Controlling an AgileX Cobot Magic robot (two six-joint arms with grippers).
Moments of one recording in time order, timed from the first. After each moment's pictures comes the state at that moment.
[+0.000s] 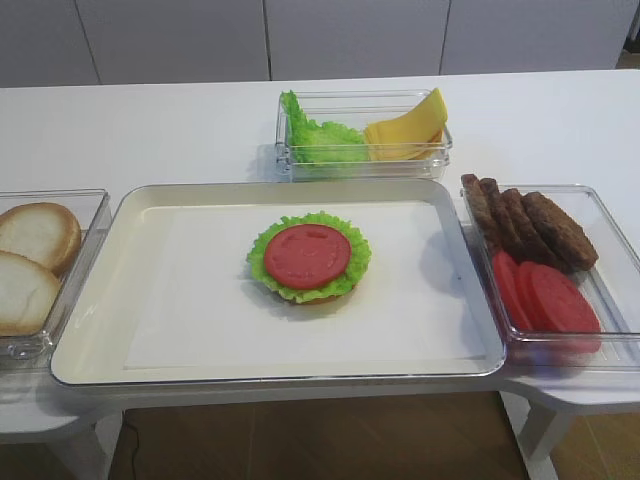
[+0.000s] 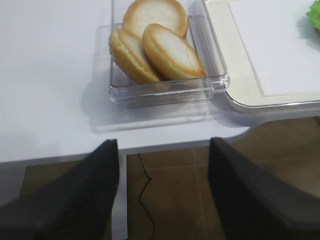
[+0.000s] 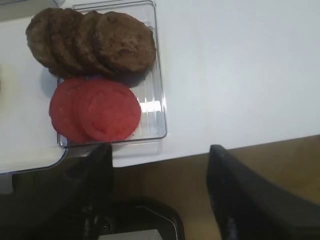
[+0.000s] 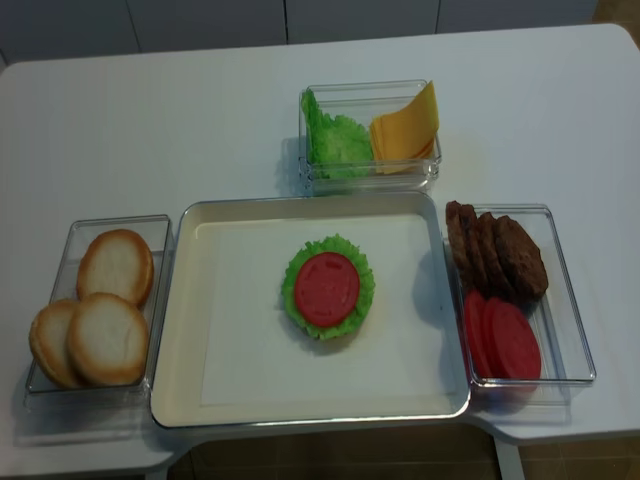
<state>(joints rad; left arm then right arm) 0.01 -0.02 -0.50 0.00 1.19 -0.02 0.07 0.75 -0.96 0.03 1.24 0.17</state>
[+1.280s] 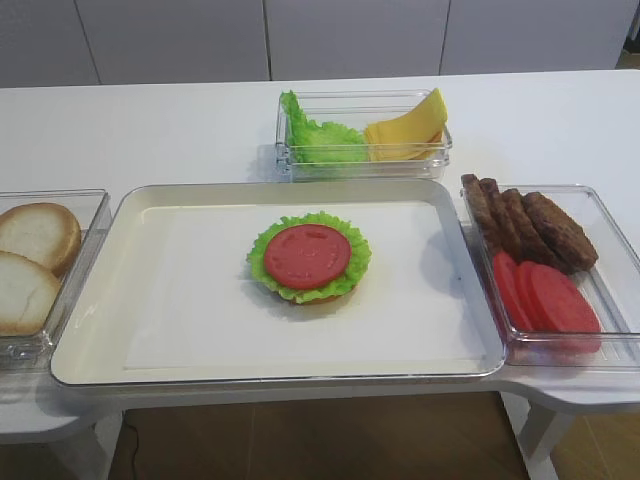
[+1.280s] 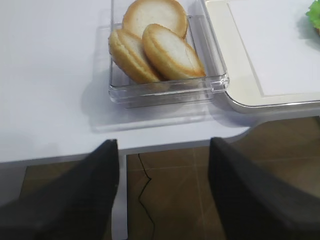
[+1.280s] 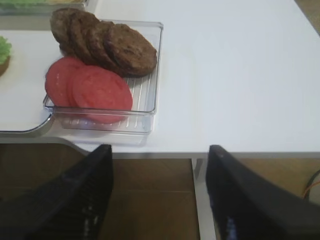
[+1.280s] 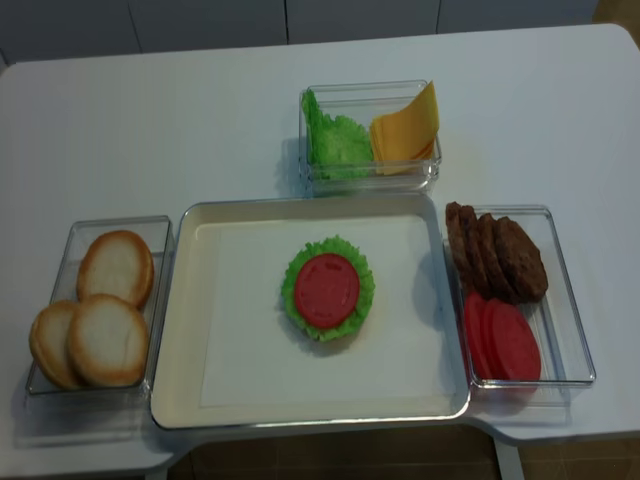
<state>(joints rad) 0.01 -0.02 -0.50 0.00 1.19 -0.02 0.07 -0.02 -0.49 0.02 1.12 0.00</state>
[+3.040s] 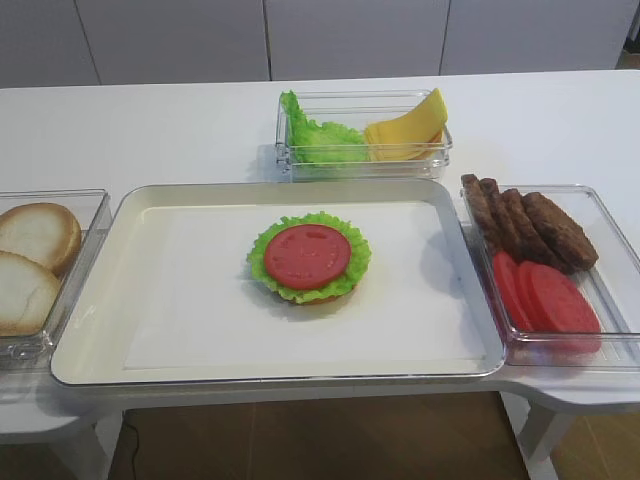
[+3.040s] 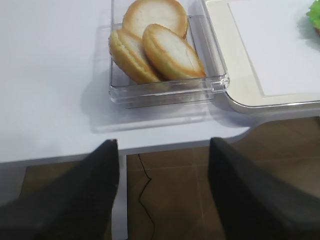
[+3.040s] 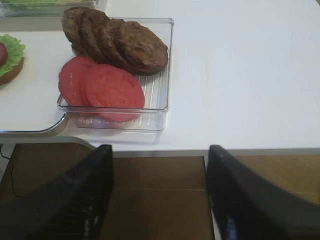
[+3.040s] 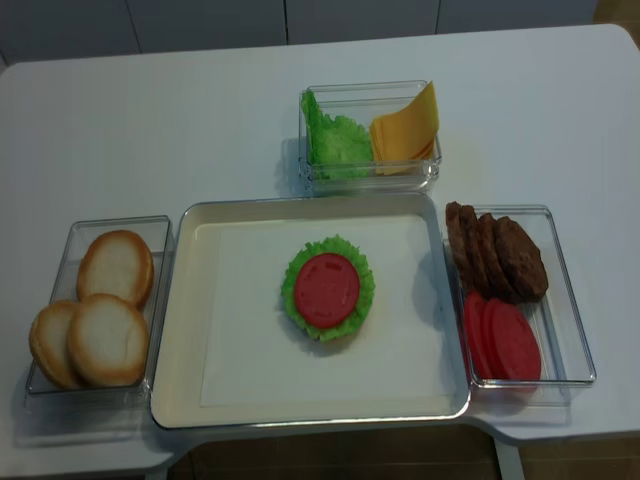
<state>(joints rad) 0.01 -0.02 -0.50 0.00 1.19 -0.02 0.07 -0.02 -0.49 0.06 1.12 0.02</state>
